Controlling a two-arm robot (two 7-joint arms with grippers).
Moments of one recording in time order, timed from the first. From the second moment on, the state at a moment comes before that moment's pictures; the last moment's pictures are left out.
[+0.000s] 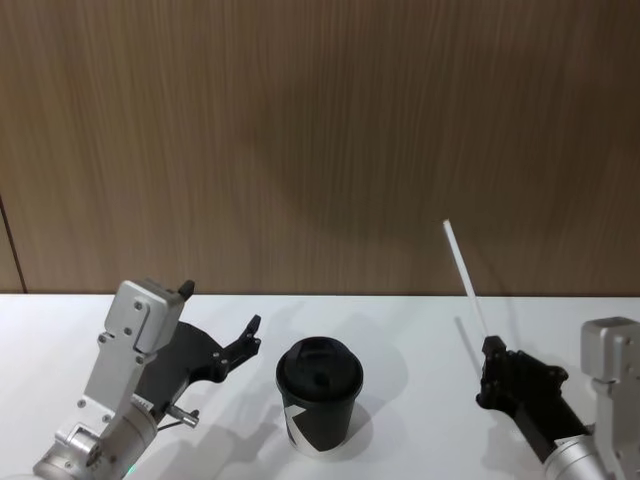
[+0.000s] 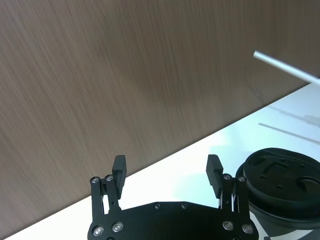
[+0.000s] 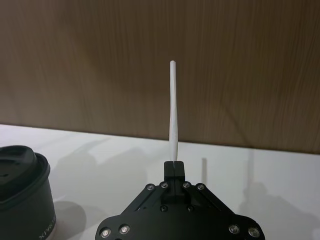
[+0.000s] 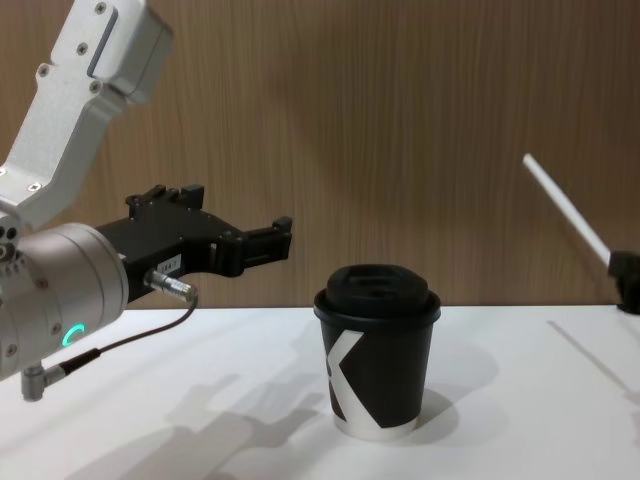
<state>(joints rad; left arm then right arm) -0.24 0.38 0.45 -1.63 -0.20 0.01 -0.01 0.02 0.18 -0.11 -1.65 0.18 0.09 0.12</state>
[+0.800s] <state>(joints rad) -0.24 0.38 0.45 -1.63 -0.20 0.01 -0.01 0.02 0.28 -0.10 -1.62 0.30 -0.35 0.40</state>
